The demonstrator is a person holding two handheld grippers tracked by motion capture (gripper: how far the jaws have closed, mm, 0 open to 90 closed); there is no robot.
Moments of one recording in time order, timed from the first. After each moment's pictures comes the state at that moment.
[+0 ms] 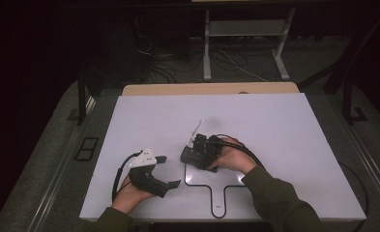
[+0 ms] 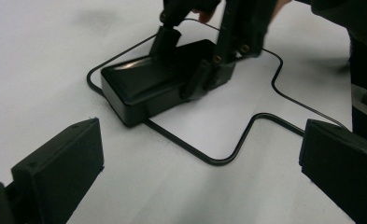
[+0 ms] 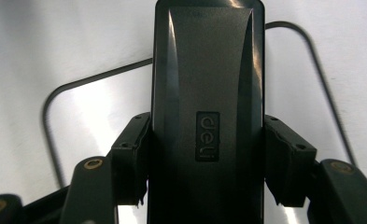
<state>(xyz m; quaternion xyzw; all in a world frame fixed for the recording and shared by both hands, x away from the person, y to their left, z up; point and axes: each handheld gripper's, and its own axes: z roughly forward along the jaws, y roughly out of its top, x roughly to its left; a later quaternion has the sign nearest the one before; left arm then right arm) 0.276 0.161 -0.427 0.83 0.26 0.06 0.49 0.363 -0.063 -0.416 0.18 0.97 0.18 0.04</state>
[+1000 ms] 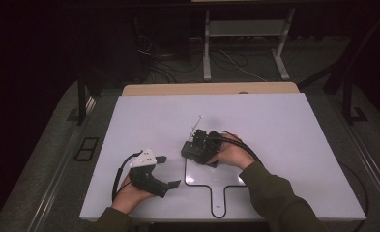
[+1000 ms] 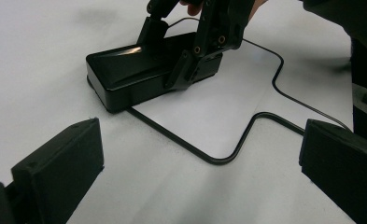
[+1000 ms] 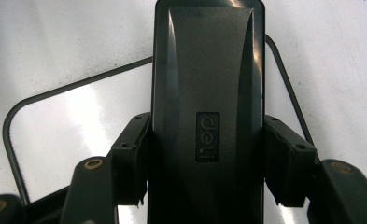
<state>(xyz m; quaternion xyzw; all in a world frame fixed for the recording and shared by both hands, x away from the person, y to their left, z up) 0.276 0.162 -0.427 0.83 0.26 0.06 0.49 0.380 -0.063 -0.415 0.20 0.96 0.18 0.05</state>
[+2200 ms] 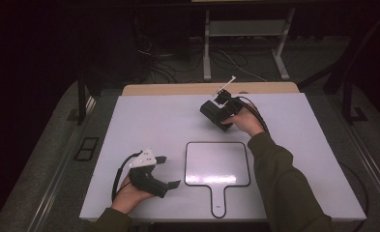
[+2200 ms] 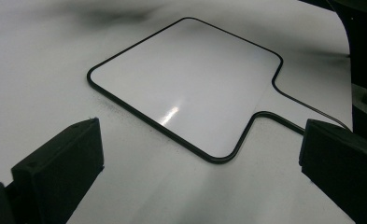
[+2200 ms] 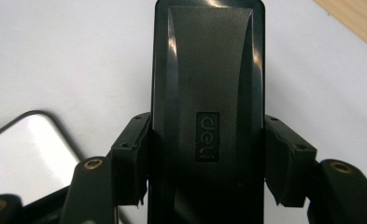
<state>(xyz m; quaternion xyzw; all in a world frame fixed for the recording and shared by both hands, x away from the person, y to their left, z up) 0.276 0.162 -0.427 0.83 0.26 0.06 0.50 0.489 -0.135 -0.389 0.37 0.89 0.26 0.09</state>
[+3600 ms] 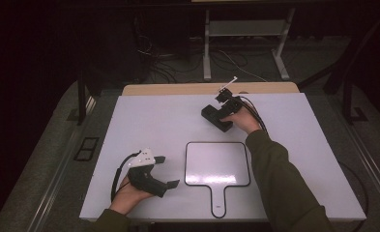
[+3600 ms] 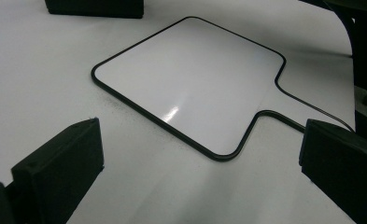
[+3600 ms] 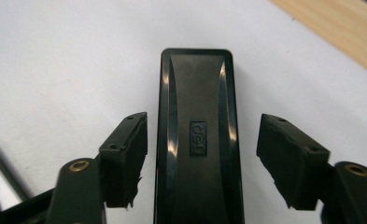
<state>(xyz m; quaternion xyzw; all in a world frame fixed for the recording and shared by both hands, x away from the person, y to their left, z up) 0.277 0.165 -0.428 0.83 0.27 0.06 0.49 0.501 -0.142 -0.400 0.39 0.87 0.28 0.13</state>
